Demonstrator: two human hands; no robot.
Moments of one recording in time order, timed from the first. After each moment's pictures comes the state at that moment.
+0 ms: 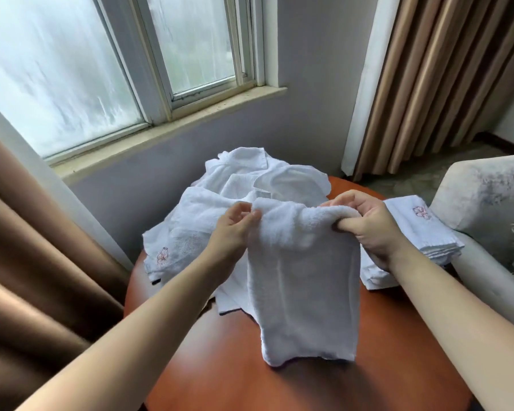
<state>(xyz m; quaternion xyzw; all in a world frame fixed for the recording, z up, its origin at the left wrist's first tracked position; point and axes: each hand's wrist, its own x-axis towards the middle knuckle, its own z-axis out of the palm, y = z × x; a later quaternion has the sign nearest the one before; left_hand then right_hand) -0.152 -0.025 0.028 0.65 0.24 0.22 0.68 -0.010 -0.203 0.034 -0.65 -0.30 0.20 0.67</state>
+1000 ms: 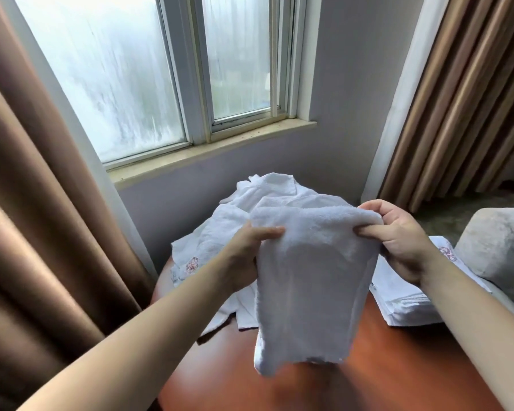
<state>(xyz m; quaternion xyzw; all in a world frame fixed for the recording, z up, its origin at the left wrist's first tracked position) -0.198 -0.013 0.076 0.51 0.15 0.12 0.84 -0.035 -0.185 0.089 -0.62 -0.28 0.26 0.68</state>
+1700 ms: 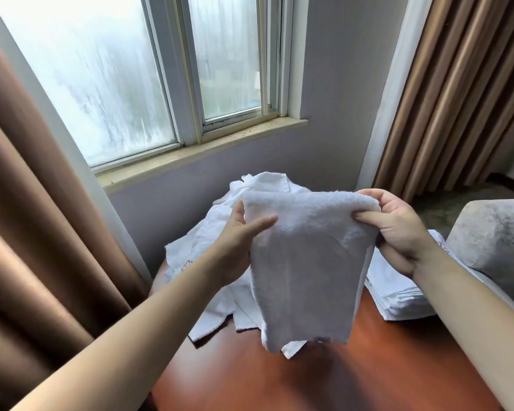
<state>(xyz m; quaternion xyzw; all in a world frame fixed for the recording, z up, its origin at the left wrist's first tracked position) -0.192 -0.002 0.075 0.55 0.12 0.20 0.81 -0.036 -0.182 0.096 -0.58 -0.24 0.25 0.74</state>
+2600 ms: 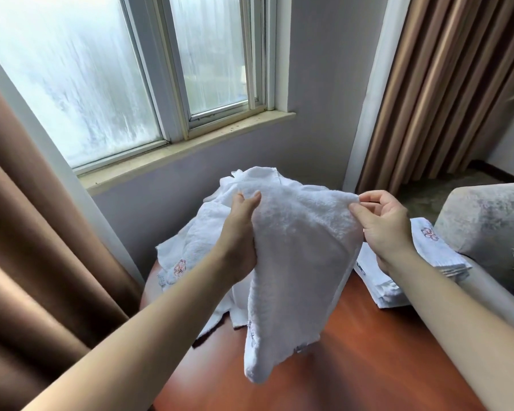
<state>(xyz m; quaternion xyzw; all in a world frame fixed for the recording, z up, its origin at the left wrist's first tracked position) -0.180 -0.014 0.079 0.51 0.14 0.22 0.82 -0.035 -0.171 0.064 -0.71 -0.17 0.03 0.69</state>
